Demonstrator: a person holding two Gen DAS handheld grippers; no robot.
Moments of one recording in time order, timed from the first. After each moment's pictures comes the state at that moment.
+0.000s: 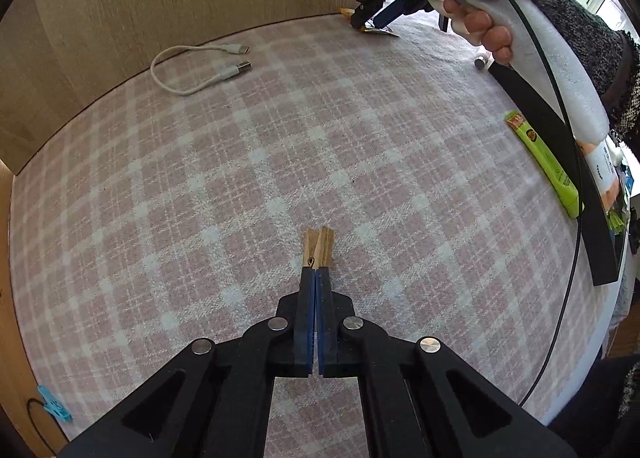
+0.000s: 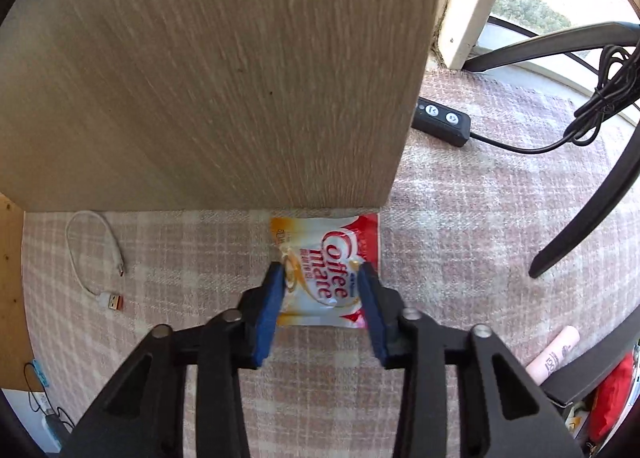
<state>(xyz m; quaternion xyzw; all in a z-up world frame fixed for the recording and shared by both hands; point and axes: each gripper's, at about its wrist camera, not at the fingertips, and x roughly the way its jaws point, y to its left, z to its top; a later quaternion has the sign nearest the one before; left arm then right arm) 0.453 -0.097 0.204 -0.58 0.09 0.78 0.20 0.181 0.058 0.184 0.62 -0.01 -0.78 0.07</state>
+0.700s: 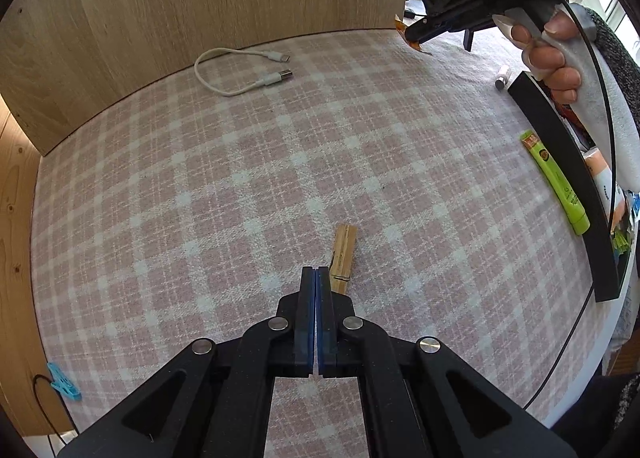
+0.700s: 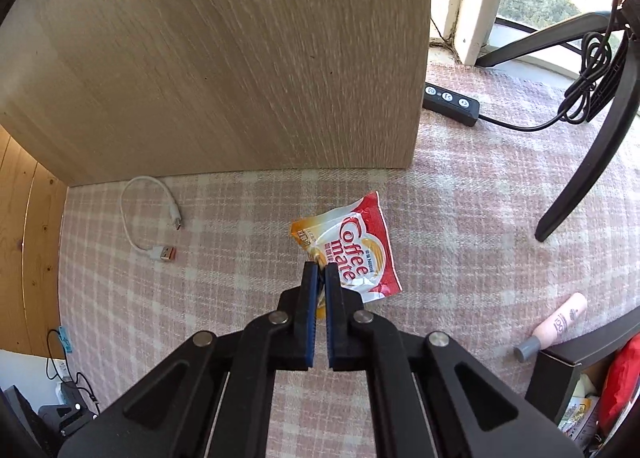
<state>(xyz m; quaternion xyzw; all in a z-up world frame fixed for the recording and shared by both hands) 0.470 -0.141 0.211 -0.58 0.08 0.79 0.16 0.270 0.030 0.221 0.61 -0.03 -0.78 0.12</state>
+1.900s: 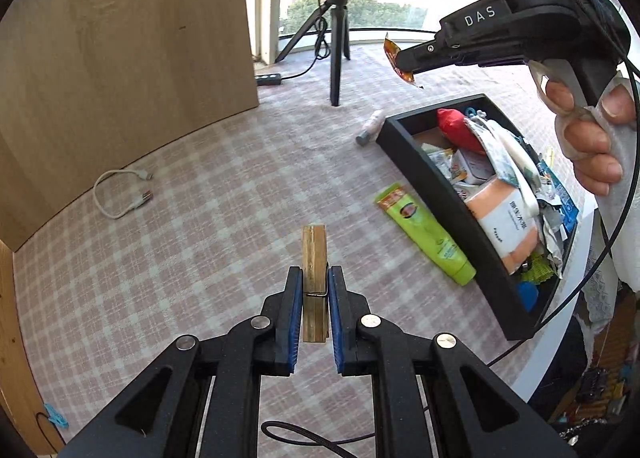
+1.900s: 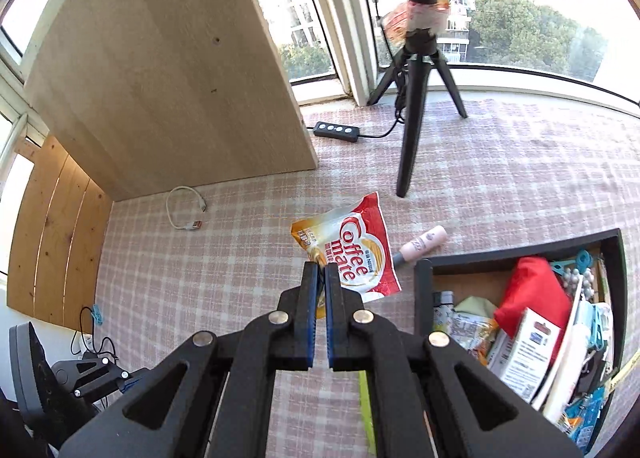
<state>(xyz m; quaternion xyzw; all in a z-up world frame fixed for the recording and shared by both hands) 0.493 0.002 0.306 -0.52 0.09 0.80 0.26 0.436 0.195 0.334 0.54 -0.08 -0.83 0.12</state>
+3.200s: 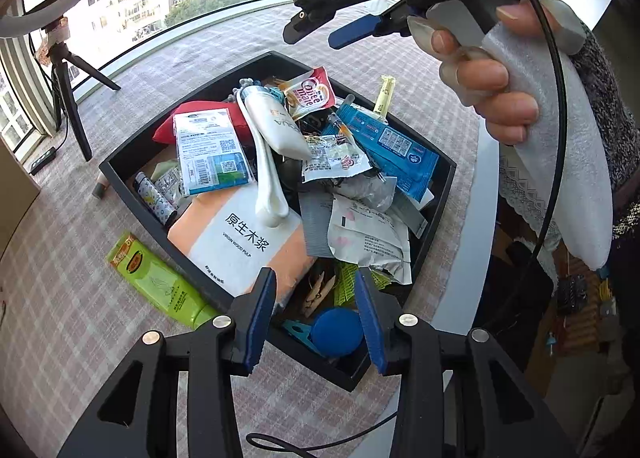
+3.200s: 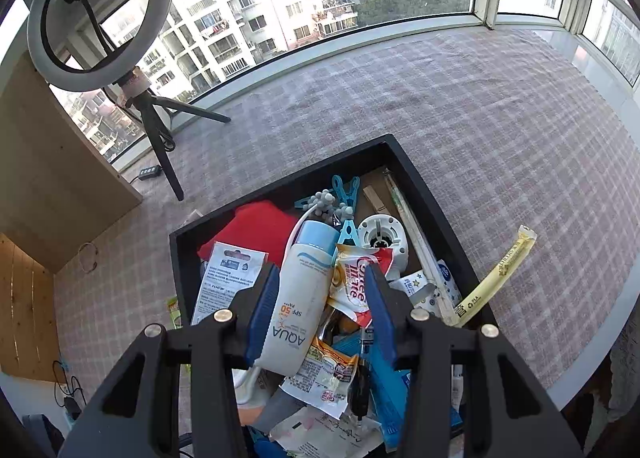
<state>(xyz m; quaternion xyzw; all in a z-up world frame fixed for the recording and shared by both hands) 0.586 0.213 0.314 -0.51 0.16 0.72 0.44 0.496 0.424 0.353 0.52 -0.16 -0.83 -0.06</state>
